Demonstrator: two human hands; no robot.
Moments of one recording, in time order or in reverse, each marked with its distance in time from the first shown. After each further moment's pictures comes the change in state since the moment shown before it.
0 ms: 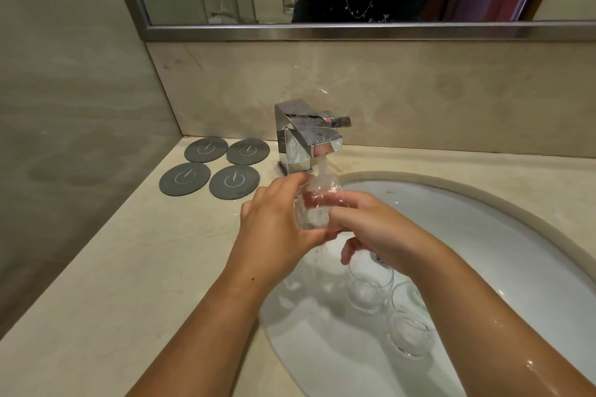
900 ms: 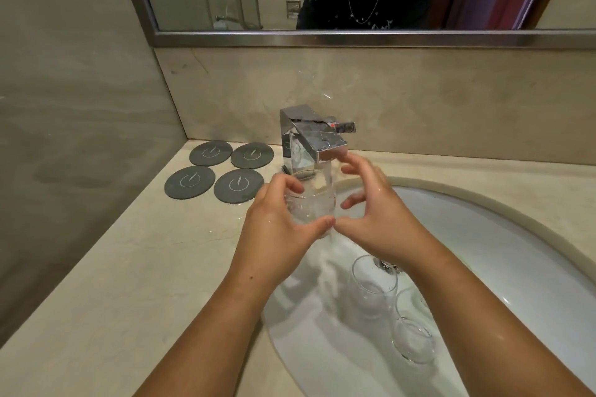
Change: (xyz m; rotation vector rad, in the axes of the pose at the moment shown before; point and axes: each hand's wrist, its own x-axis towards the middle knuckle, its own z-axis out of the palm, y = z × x) left_hand 0.001 -0.003 -0.001 -0.240 0.075 -0.118; right_hand 0.001 0.001 -0.007 -0.441 0.265 -0.333
